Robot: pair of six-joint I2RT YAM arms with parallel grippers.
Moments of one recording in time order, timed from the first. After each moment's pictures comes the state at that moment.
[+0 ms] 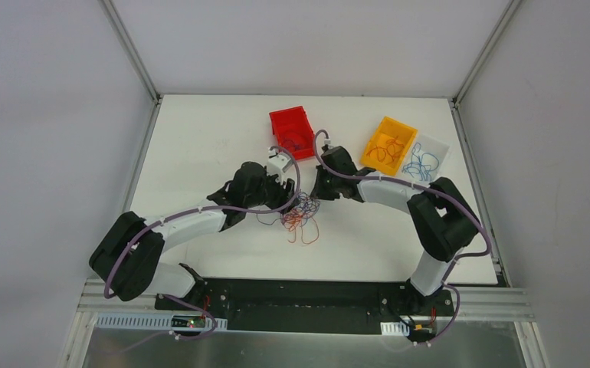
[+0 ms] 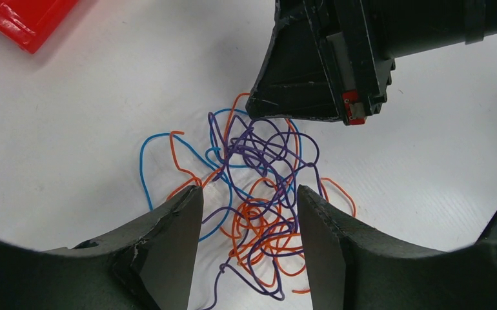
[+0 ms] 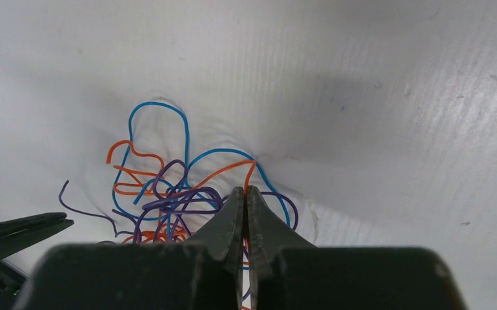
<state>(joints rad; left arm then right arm) -0.66 1.35 0.63 0.23 0.19 -0.18 0.67 1.75 1.02 -0.16 -0.07 0.65</state>
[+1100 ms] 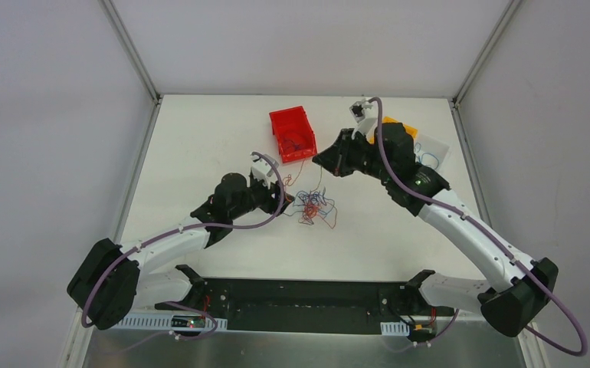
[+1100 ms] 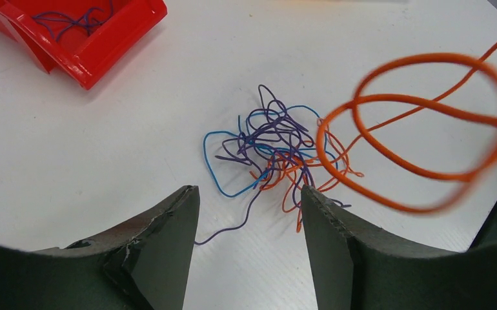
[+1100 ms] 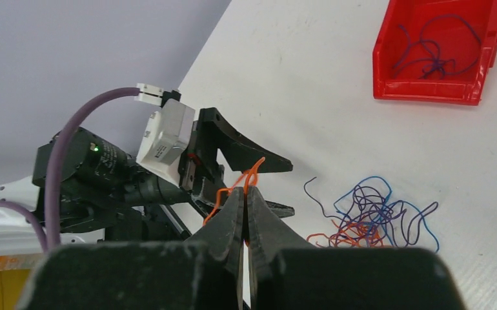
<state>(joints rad) -0.66 1.14 0.49 0.36 0.14 -0.19 0.67 1.17 1.13 -0.26 -0.24 0.54</state>
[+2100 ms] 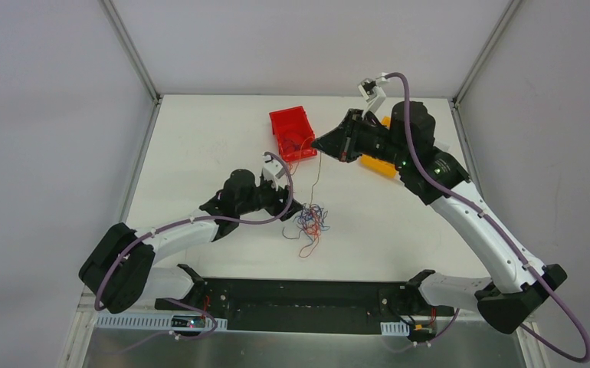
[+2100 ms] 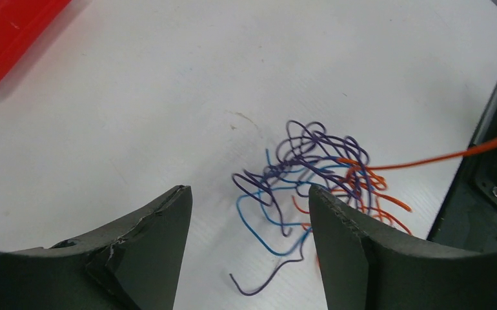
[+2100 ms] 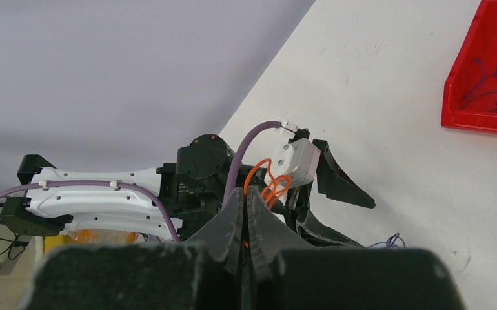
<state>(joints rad) -0.66 1.26 0.53 0.37 0.29 -0.20 0.64 1.19 1.38 -0.37 -0.41 0.62</state>
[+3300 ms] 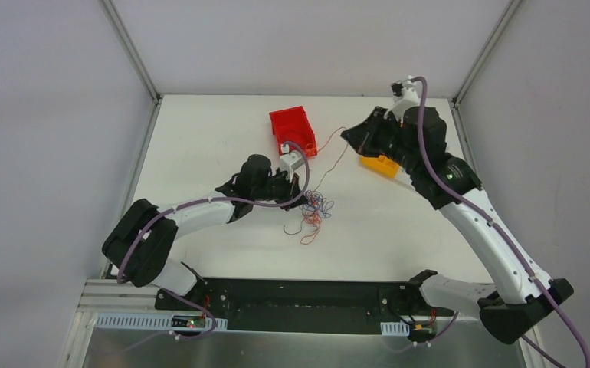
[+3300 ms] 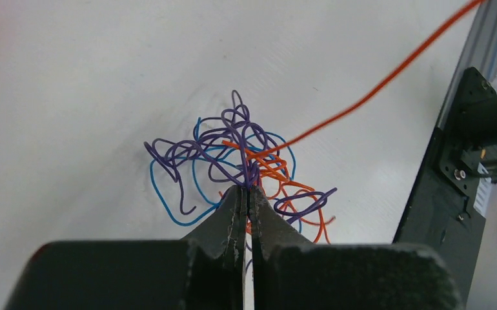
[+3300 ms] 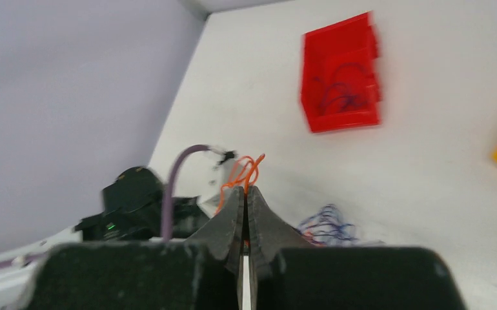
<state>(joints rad) -0.66 1.48 0.73 0.30 0.50 -0.22 0.58 1.16 1.35 -0.46 -0.16 0.61</state>
